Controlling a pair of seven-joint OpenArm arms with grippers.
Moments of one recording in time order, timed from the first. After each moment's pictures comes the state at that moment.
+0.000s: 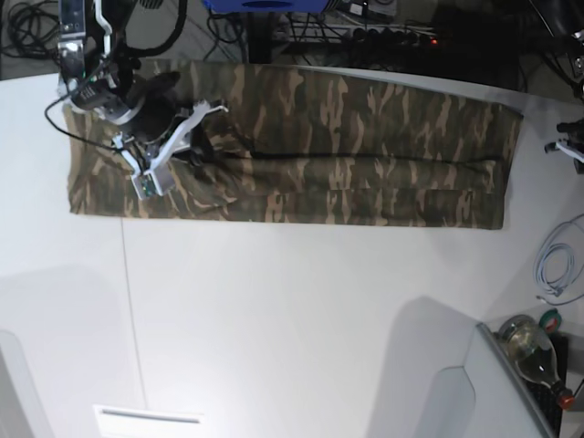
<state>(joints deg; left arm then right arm) 12.8 -25.1 -42.8 72.8 -4.1 -24.8 27.2 -20.2 2.7 2.2 96.9 20.3 21.3 -42.7</state>
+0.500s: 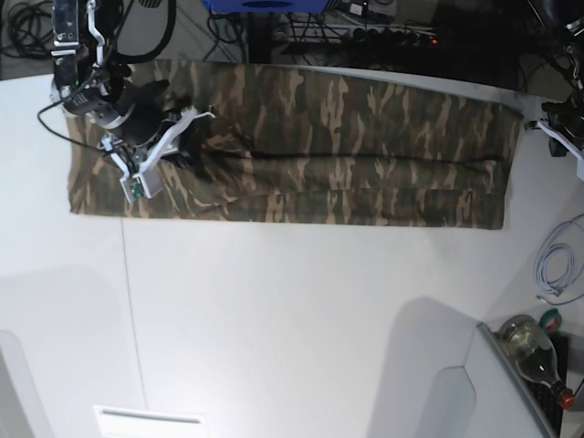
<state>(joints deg) 13.3 -23.8 -42.9 69.9 -4.2 -33.1 27.0 -21.2 3.5 2.6 99.8 20.4 21.6 -43.0</state>
